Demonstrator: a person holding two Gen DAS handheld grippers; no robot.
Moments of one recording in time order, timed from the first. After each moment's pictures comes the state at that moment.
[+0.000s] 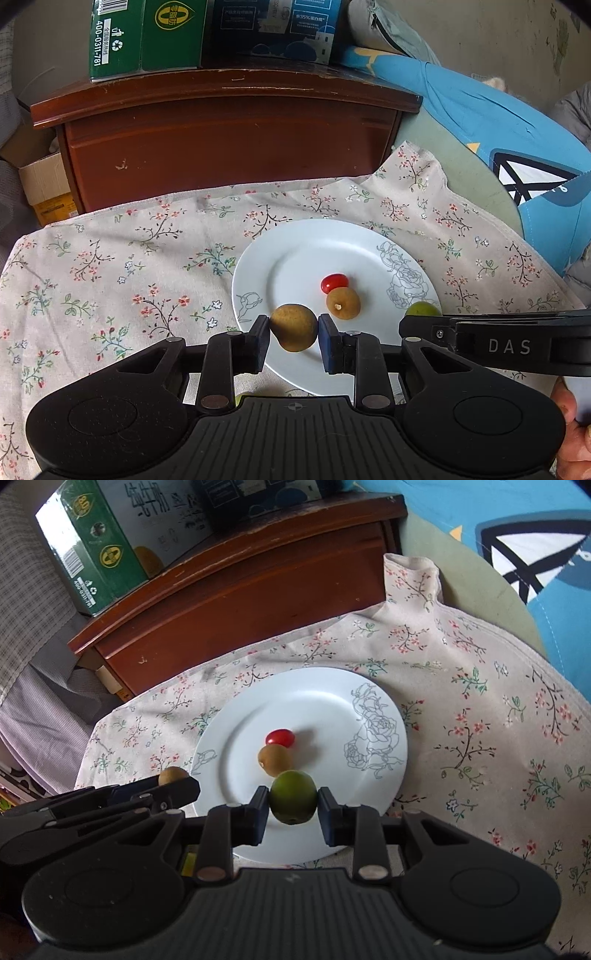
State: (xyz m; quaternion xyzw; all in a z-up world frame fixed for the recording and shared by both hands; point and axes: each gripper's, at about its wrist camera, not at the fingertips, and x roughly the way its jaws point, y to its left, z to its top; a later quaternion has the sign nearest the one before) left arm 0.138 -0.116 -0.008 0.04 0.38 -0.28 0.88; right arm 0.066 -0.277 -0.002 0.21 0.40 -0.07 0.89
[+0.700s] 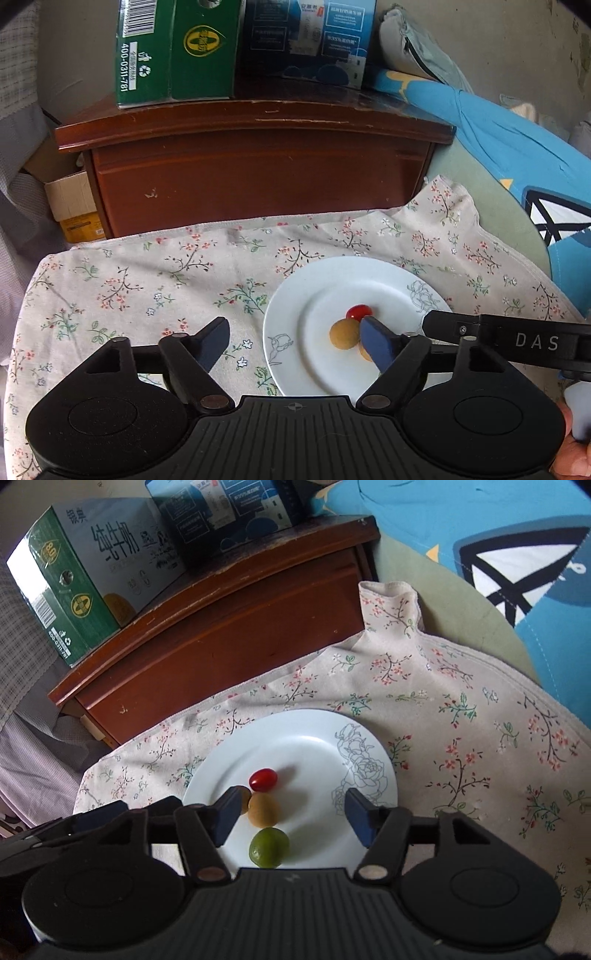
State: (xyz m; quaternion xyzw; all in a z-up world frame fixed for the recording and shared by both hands) left arm 0.153 -0.113 0.011 0.03 0.36 -0.23 0.90; right arm 0.076 -0.293 0.008 0.24 0.35 -0.10 0.90
